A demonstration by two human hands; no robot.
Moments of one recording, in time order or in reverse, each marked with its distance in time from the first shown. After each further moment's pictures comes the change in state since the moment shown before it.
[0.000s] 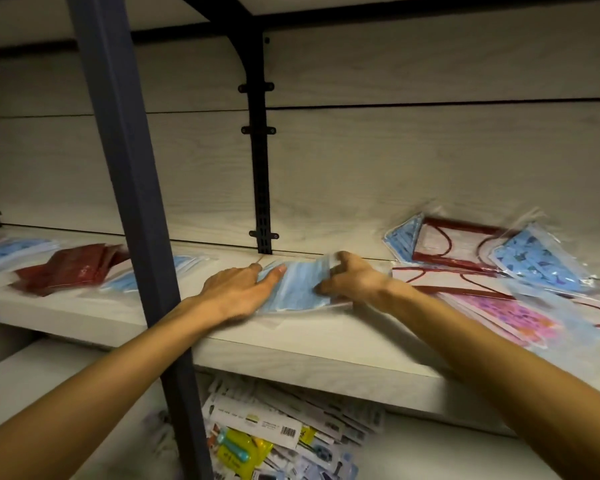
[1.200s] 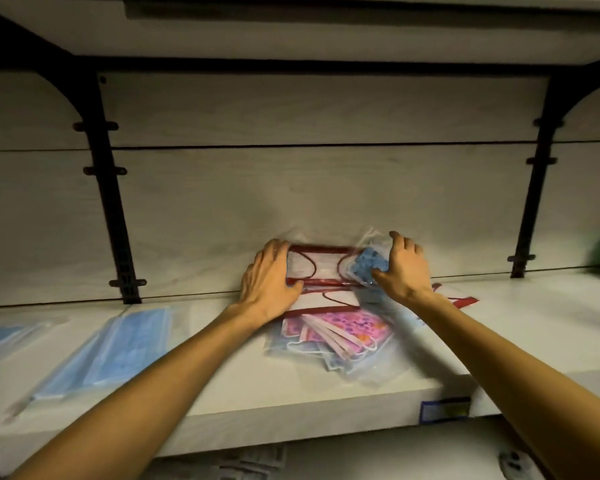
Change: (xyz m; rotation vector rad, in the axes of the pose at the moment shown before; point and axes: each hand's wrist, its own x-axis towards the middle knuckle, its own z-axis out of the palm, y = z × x) left_hand 0.068 0.241 0.039 -0.231 0.381 0.511; right_hand -0.081 0.118 -0.236 -0.690 0.819 0.104
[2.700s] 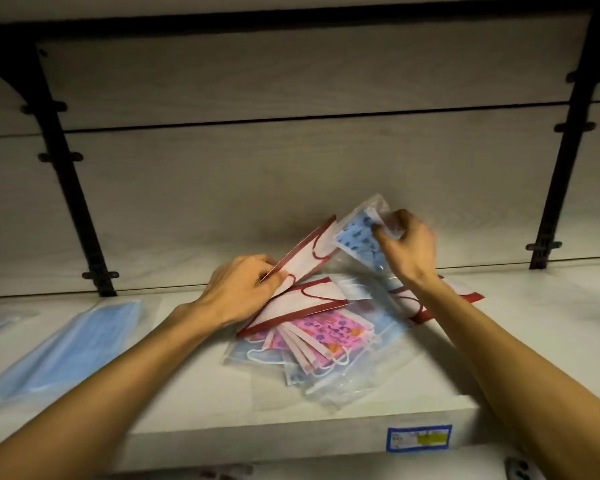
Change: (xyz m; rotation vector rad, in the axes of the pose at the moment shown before) left_hand -0.003 0.017 -0.004 -0.008 -0.157 0.026; right_hand 0.041 0.042 0.009 0.528 0.237 -0.071
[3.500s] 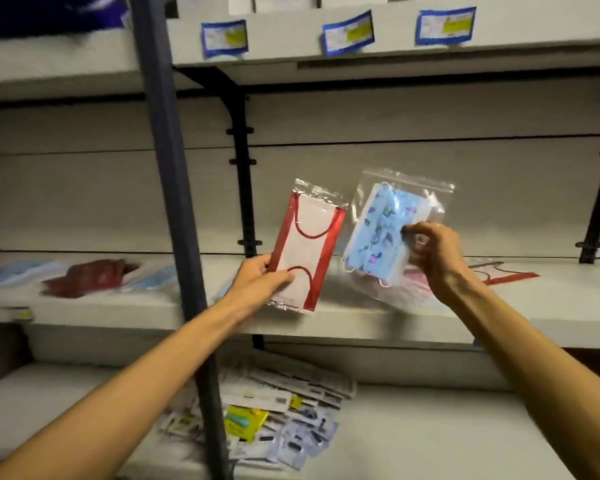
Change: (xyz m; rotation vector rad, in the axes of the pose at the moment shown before) left_hand -0.236 -0.062 -0.141 -0.956 0.161 -0.403; right_hand -0.176 -0.230 -0.032 0.995 -0.254 0.433
